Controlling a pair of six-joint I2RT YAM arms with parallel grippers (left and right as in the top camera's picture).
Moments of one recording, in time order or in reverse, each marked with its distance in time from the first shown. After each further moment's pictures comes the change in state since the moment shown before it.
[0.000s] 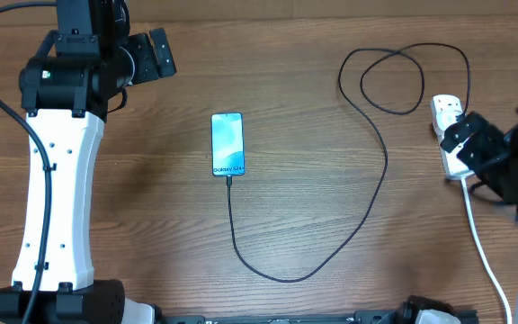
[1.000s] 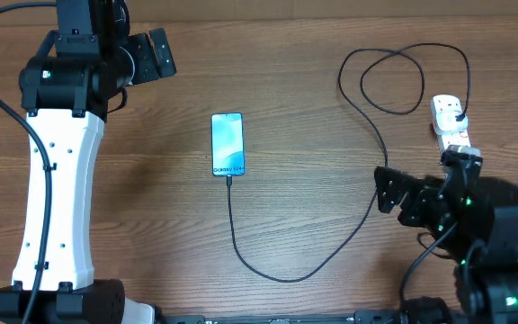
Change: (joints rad) left arm 0.000 0.000 -0.001 -0.002 0.000 0.000; right arm 0.291 -0.458 -0.510 0.368 -0.159 -0.133
